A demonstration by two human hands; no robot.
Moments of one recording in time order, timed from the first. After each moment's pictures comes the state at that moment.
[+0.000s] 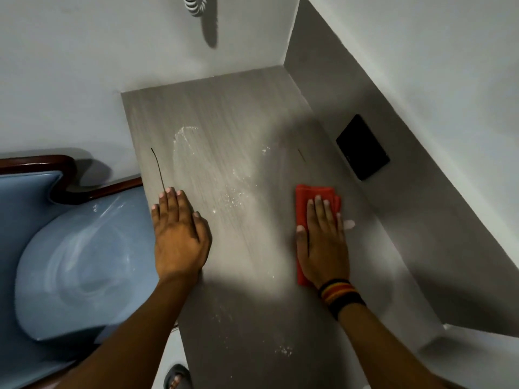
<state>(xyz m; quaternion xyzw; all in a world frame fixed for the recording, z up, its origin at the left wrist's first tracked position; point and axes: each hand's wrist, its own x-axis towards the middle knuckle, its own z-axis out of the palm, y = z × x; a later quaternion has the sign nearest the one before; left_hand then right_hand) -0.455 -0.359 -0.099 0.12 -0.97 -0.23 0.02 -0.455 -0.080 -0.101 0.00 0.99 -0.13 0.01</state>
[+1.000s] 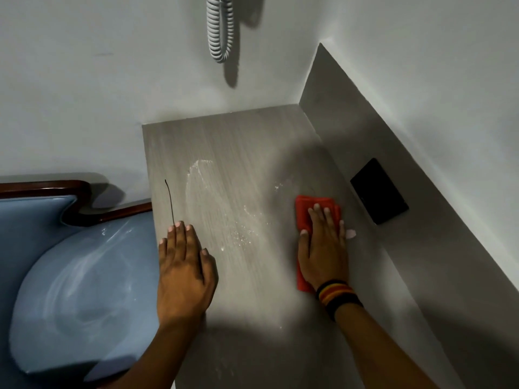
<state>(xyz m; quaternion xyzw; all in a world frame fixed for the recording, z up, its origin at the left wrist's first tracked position) -0.458 -0.361 -0.107 0.13 -0.96 -0.25 0.02 -0.535 -0.094 -0.108 0.00 0.98 -0.17 -0.03</state>
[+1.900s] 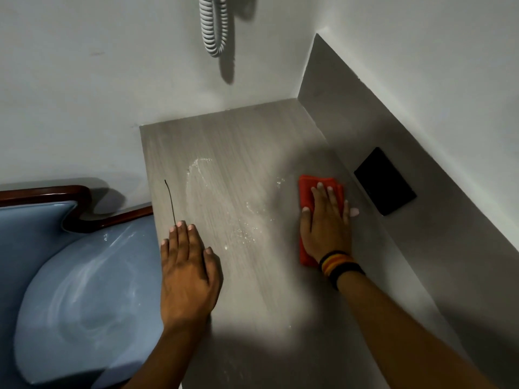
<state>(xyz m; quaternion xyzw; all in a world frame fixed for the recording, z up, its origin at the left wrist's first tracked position) -0.457 -0.361 -0.111 0.12 -0.96 -0.24 0.02 -0.573 -0.104 -0.105 0.04 0.99 -0.15 -0.02</state>
